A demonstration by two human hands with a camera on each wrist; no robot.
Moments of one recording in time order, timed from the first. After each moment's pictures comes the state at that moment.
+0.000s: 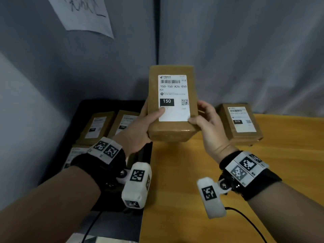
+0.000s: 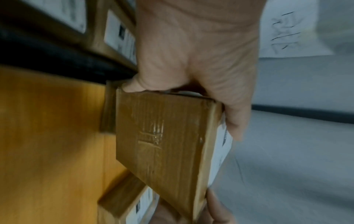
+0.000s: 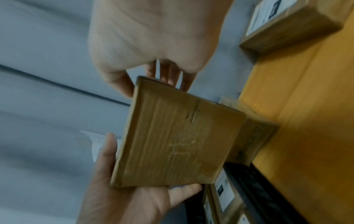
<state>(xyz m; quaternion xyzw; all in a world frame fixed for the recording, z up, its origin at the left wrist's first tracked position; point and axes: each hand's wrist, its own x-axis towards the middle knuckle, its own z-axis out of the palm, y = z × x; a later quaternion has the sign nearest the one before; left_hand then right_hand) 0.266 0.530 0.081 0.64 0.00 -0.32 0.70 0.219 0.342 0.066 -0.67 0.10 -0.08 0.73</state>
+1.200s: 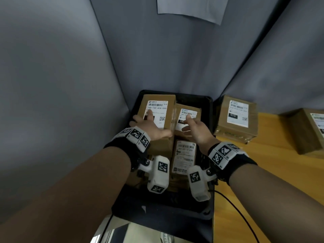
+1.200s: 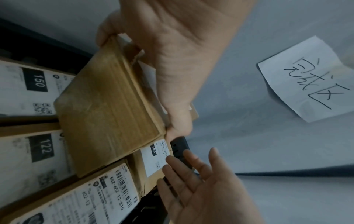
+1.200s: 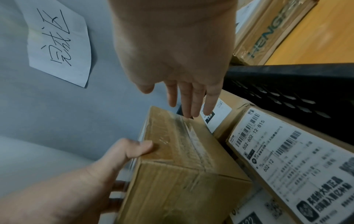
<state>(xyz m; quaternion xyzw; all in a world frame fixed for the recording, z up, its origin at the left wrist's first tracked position) 0.327 0.754 0.031 0.94 0.10 -0.30 0.12 0.310 0.586 -0.013 -0.75 0.20 0.14 0.62</state>
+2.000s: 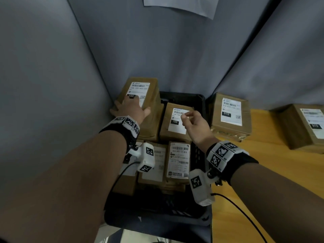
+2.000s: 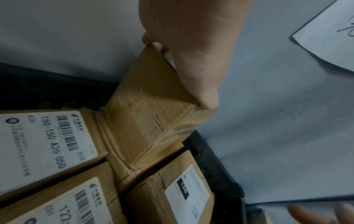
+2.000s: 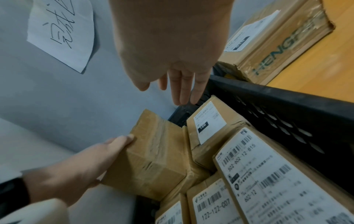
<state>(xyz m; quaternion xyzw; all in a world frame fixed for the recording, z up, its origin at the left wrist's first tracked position) 0.408 0.768 0.000 0.99 0.06 -0.13 0.09 0.322 0.571 -0.015 -0.84 0.15 0.04 0.52</state>
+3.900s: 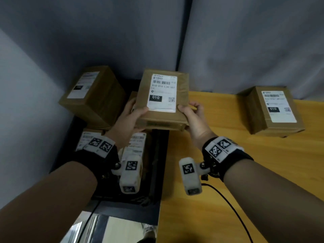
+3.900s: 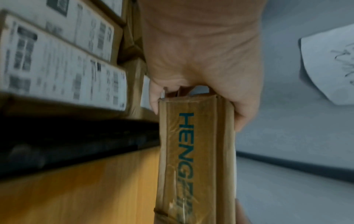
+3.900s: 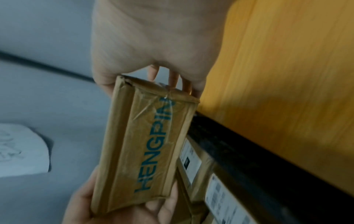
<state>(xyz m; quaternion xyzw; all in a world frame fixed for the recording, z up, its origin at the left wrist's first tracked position) 0.310 0.612 0.004 0.68 0.15 -0.21 0.69 0.289 0.417 -0.030 -0.58 0.25 0.06 0.77</state>
